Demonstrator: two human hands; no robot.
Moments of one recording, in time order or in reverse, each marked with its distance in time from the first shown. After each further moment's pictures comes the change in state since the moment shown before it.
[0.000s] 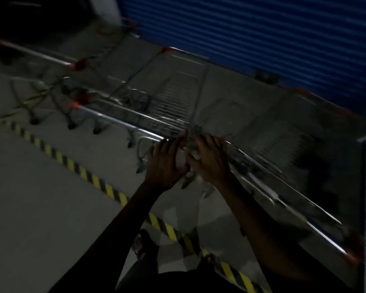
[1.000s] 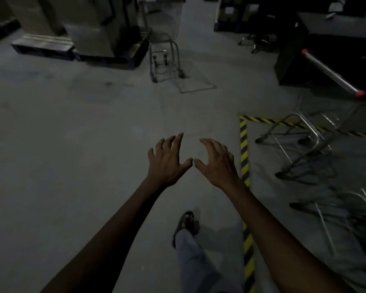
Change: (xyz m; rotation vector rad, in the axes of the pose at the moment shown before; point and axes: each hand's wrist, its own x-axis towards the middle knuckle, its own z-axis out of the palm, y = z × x) left_hand -0.422 -0.728 -0.425 0.305 0.347 -1.286; right_hand 0.105 -0.901 0.476 0.238 -0.604 -1.012
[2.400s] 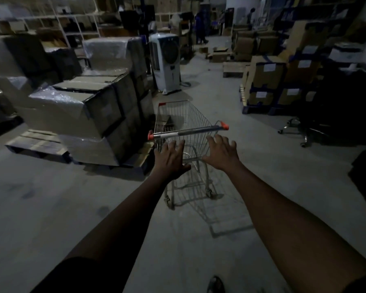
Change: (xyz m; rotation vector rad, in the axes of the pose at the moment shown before) left_hand 1.409 -0.409 0.001 0.355 0.048 0.046; right_hand 1.493 0.073 0.101 -0.412 0.010 -0.058
